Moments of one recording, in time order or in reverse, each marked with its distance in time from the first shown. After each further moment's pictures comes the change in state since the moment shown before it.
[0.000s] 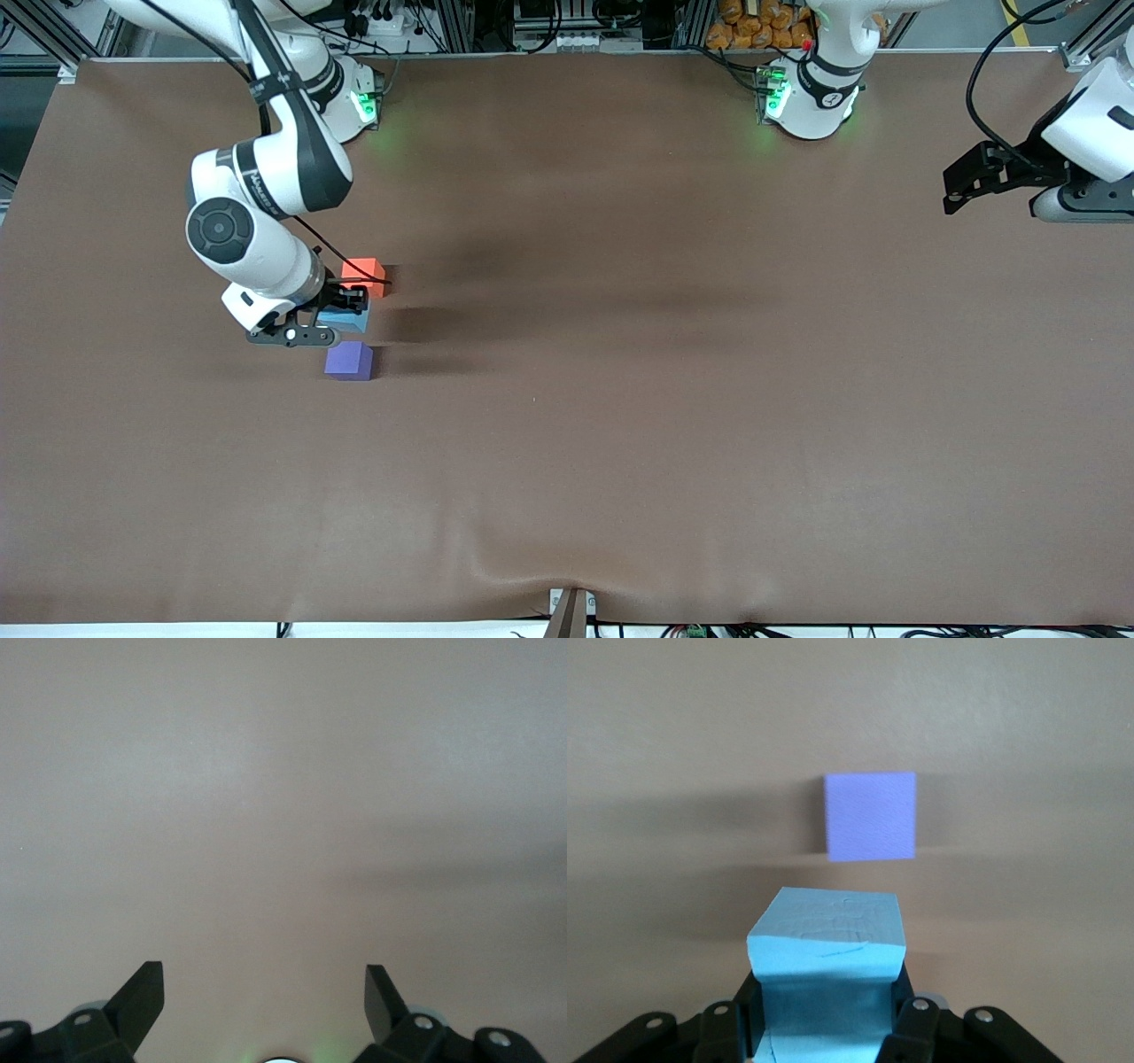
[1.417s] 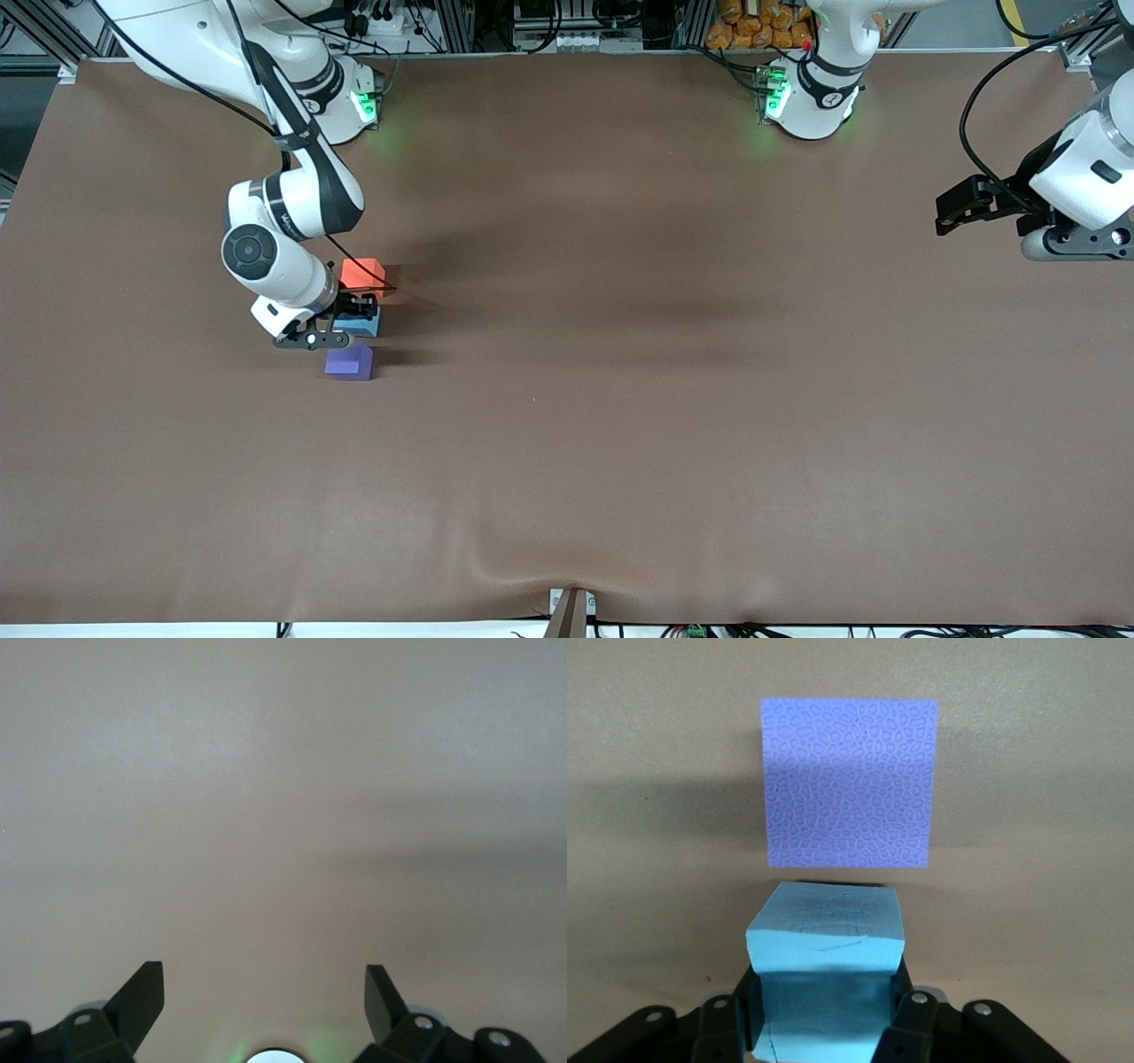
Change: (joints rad) left arm 0.005 0.063 0.007 0.003 -0.004 -0.005 -0.016; right arm -0.046 0.116 0.020 -0.160 0.011 0.294 -0.074
